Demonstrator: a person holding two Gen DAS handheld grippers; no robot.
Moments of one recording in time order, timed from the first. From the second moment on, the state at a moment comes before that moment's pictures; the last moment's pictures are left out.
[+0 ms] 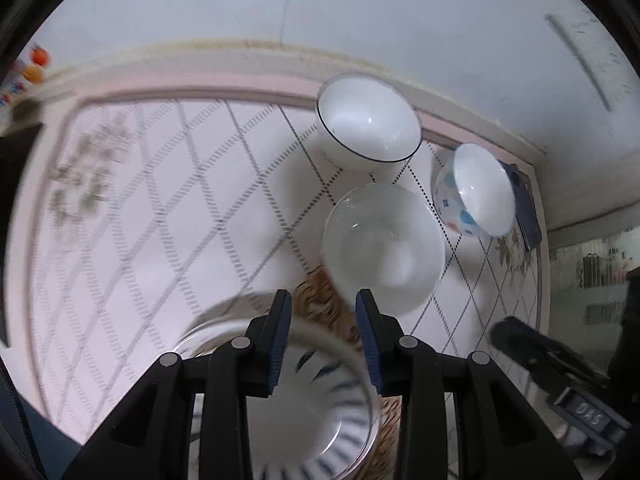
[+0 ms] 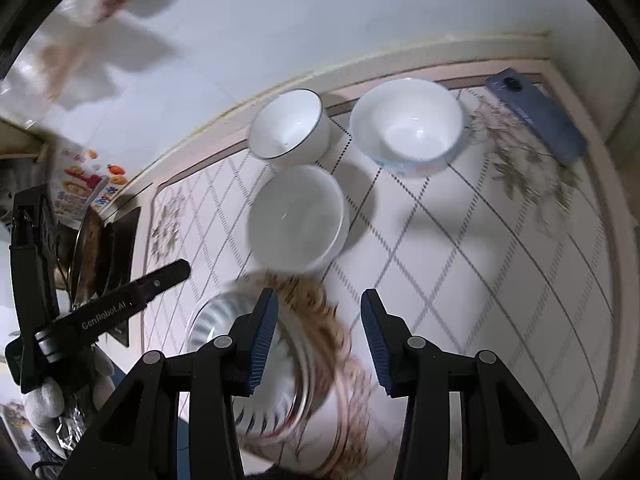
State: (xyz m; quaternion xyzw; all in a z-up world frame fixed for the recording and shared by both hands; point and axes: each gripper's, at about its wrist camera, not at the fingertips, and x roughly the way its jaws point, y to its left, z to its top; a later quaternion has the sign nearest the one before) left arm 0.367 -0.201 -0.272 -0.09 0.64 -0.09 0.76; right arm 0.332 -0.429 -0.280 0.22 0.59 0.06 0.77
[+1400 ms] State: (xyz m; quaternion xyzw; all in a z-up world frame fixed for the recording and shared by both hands) left arm 0.282 -0.315 -0.268 0.01 0.65 -0.19 0.74; right arm 0.293 -0.490 -0.320 0.21 0.64 0.05 0.73
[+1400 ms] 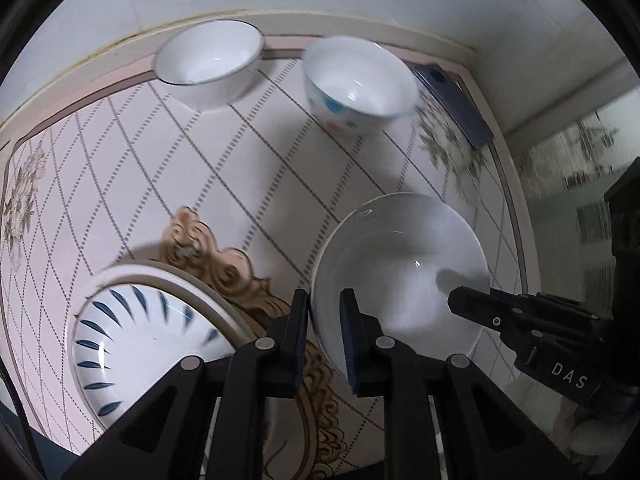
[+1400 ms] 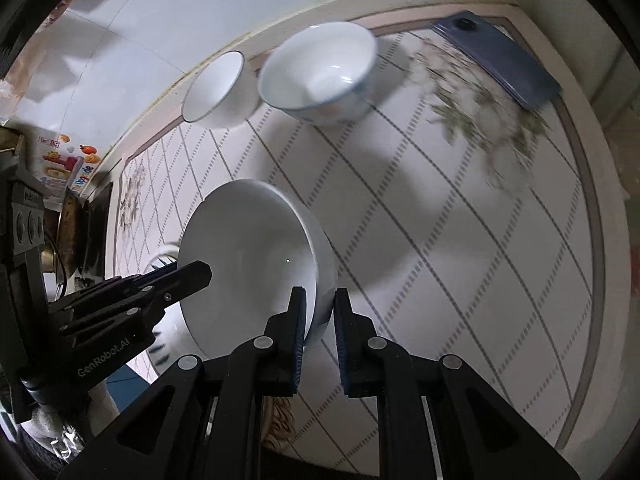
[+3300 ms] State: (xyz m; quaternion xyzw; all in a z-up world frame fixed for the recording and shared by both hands) left arm 0.472 -0.363 -0.314 -0.02 0.67 -0.15 0.73; right arm 0.456 -0.575 -0.384 0.34 0.61 0.01 0.71
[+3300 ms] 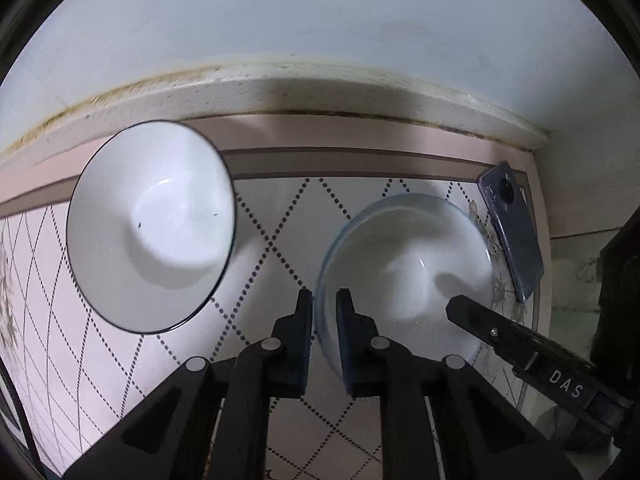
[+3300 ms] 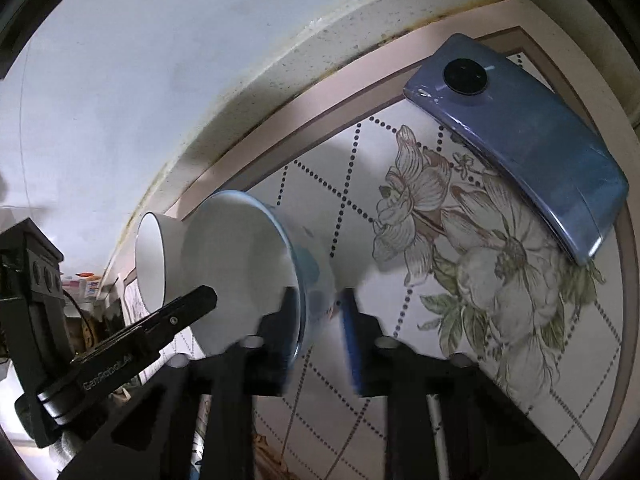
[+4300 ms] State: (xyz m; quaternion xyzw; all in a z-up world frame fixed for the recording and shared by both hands) left arm 0.354 -0.355 -0.216 0.01 0.61 -0.24 0.76; right arm 0.327 -0.551 -0.278 0.27 0.58 0.01 0.77
